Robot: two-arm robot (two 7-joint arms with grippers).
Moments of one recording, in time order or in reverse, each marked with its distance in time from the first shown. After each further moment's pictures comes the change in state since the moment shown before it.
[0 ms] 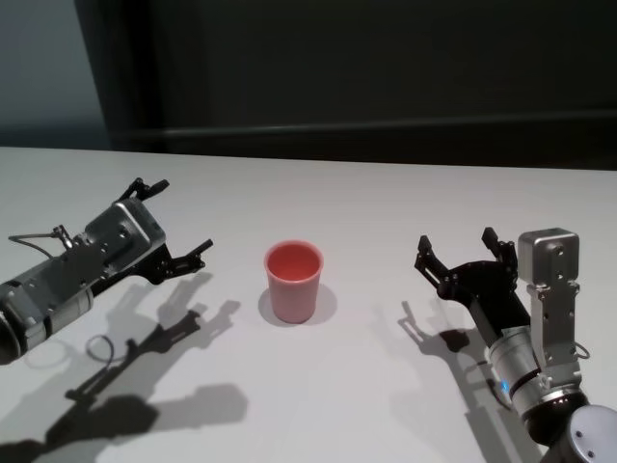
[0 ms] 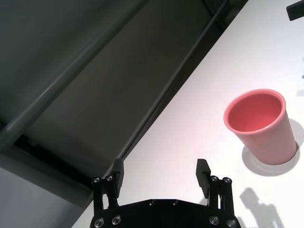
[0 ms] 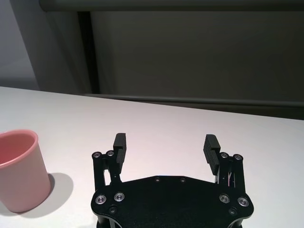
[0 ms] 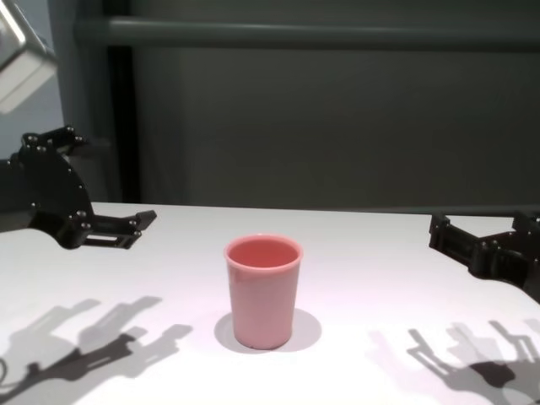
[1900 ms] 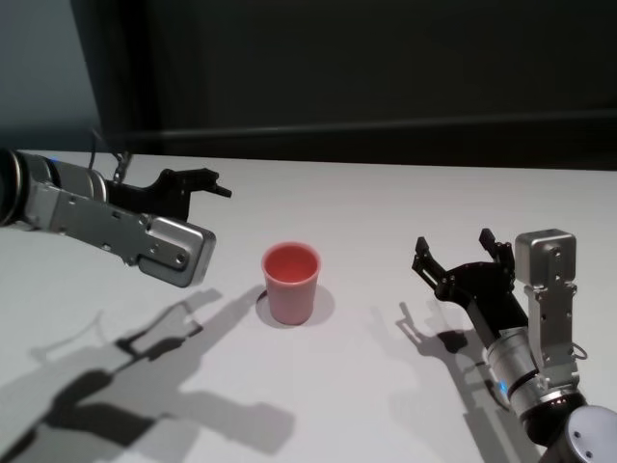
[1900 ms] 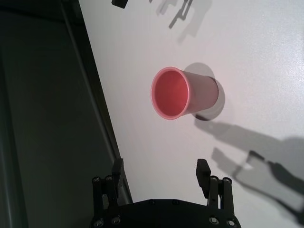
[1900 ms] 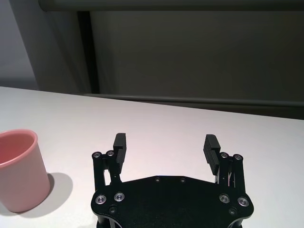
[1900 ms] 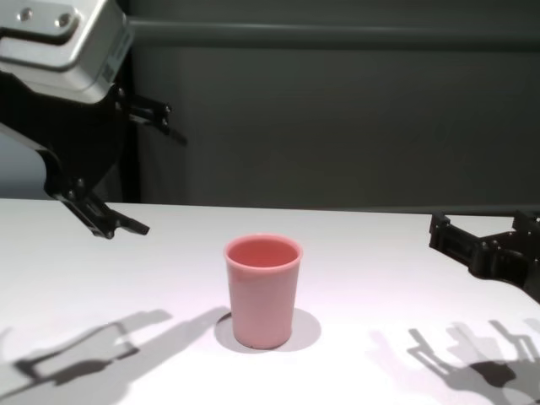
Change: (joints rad) left arm -0.539 0.242 0.403 0.003 0.265 -0.117 -0.552; right arm 0.000 0.000 0.000 0.000 0.000 0.000 0.000
